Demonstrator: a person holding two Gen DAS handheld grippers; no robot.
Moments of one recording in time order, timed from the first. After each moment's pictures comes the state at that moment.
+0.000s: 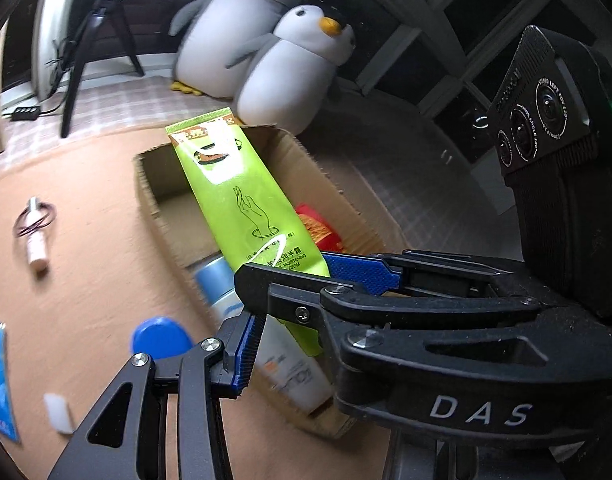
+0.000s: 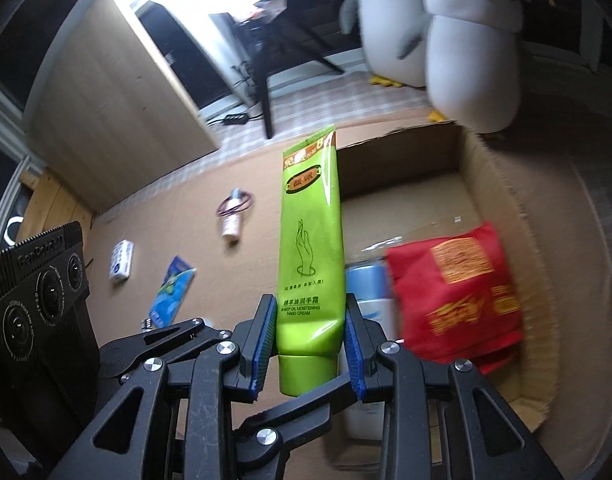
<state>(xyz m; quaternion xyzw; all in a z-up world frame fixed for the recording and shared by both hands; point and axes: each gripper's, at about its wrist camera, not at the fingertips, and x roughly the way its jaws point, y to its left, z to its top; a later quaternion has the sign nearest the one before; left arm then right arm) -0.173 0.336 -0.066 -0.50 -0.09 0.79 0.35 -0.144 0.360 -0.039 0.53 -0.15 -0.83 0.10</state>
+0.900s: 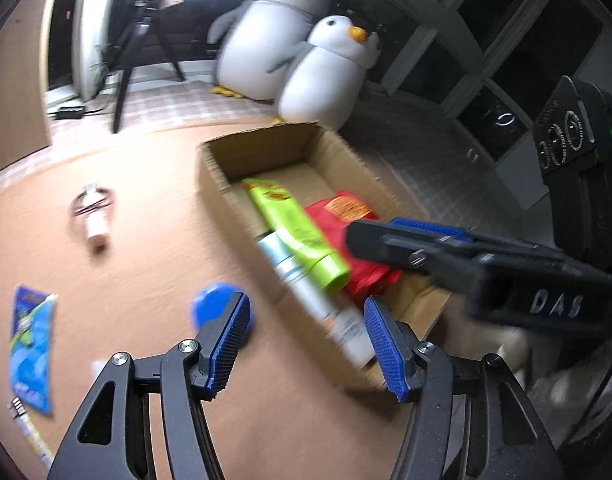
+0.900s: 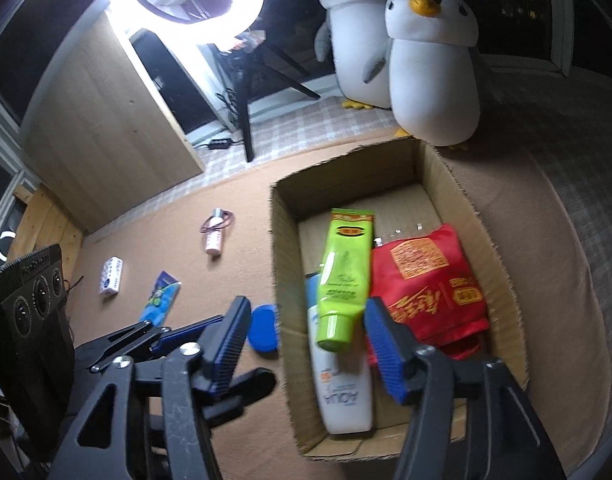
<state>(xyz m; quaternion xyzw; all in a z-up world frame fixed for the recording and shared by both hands) -0.141 0.279 -0.066 -0.49 -0.06 0.82 0.29 -0.109 0.369 -0.029 0.49 -0.16 -0.86 0.07</state>
